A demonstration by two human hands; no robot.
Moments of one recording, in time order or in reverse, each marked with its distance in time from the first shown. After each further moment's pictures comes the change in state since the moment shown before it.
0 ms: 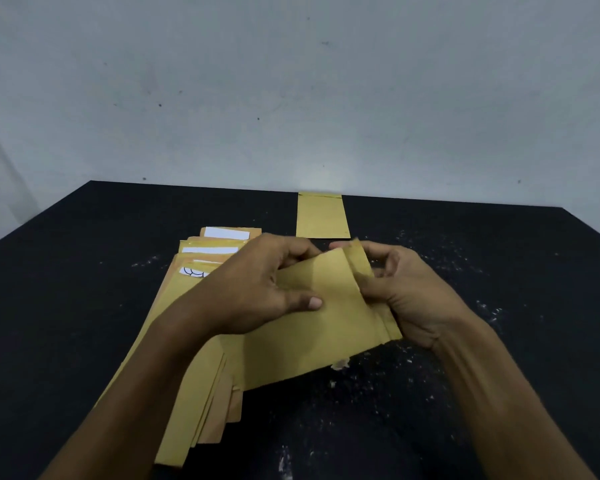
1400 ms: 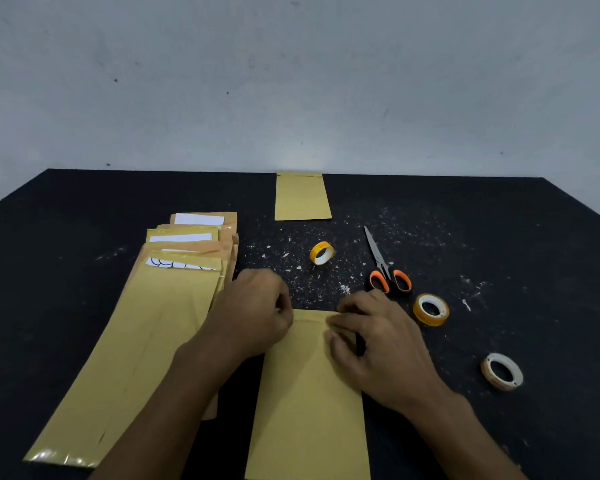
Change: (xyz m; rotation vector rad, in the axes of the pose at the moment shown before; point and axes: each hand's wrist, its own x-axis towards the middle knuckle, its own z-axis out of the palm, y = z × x) left_hand 0.016 -0.051 0.067 0.483 0.094 -0.183; right_hand -0.027 0.104 -0.016 -1.278 0.264 -0.499
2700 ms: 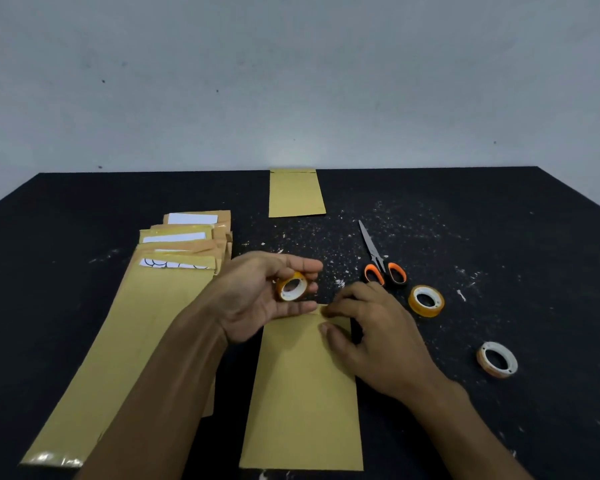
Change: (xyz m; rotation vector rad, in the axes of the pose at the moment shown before) left_hand 0.013 0.020 -0.018 -1.416 -0.317 -0.435; right_hand 0.003 0.003 0.002 0.099 -0.007 0.072
